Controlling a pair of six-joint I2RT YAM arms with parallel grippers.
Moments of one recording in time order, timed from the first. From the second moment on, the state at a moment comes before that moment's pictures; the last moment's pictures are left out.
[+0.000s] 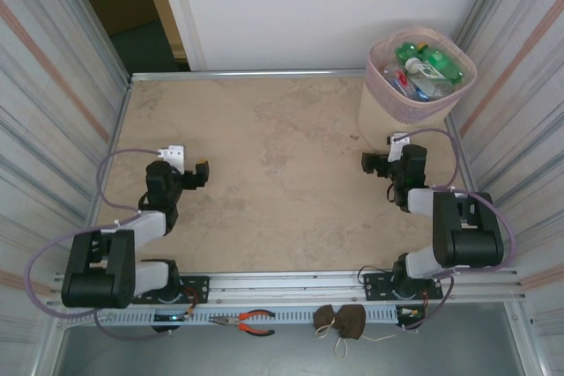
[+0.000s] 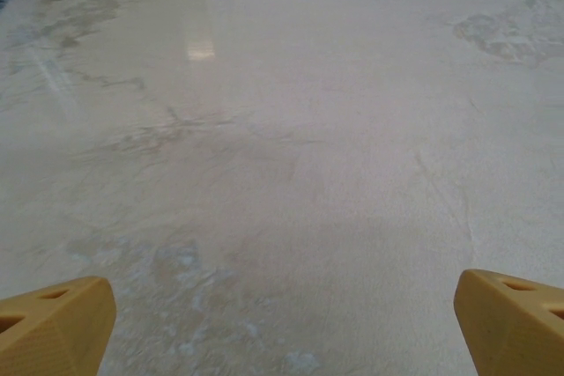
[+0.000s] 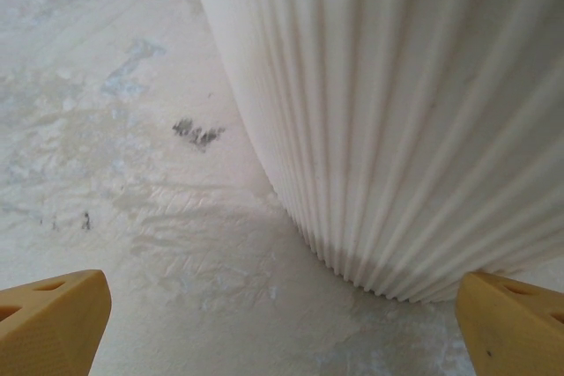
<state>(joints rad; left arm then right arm) -0.03 1.27 0.29 0.57 0.04 0.04 -0.04 1.48 0.42 0.57 -0.13 0.01</state>
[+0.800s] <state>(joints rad) 0.02 1.51 0.39 0.70 0.25 0.09 -0.06 1.54 0.40 0.70 -0.10 0.07</state>
